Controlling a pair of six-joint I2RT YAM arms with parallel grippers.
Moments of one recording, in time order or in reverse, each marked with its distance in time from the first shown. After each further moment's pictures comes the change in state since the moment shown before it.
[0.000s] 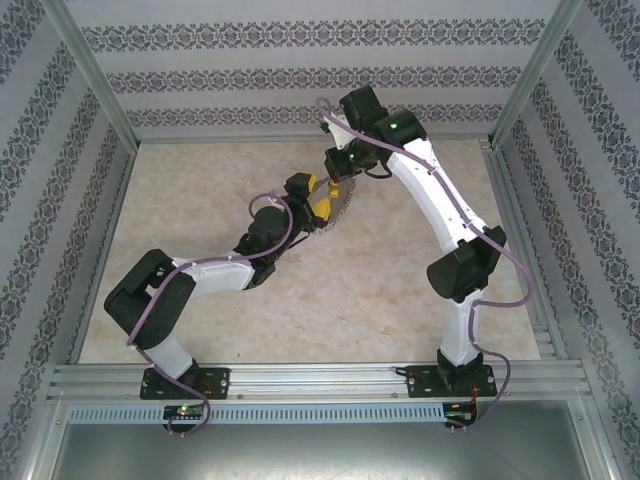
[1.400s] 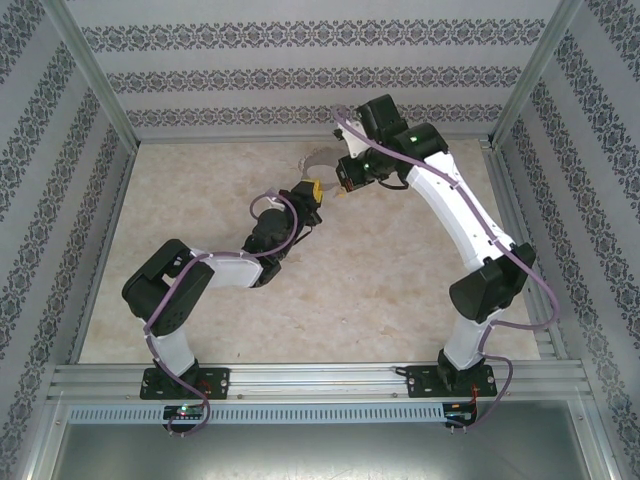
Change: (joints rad) left arm 0.005 0.117 0.026 0.179 -0.102 0.029; right arm -0.019 -0.204 -0.264 0.103 -0.024 0.000
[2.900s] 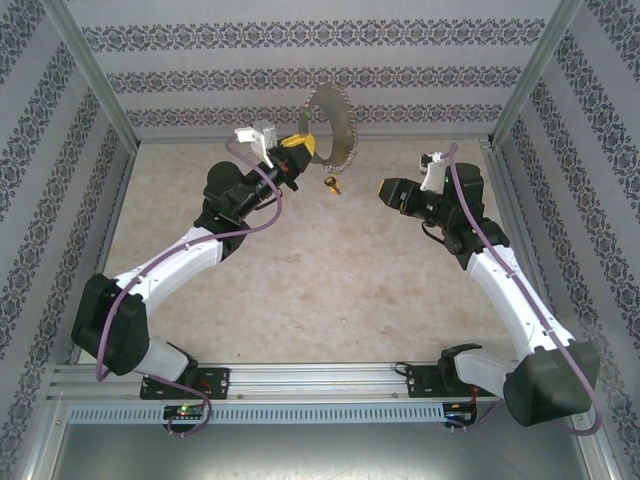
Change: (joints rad) left arm 0.166 -0.322 0.224 -0.365 0.517 1.530; right arm -0.296 -0.642 -1.034 0.936 -0.270 0.528
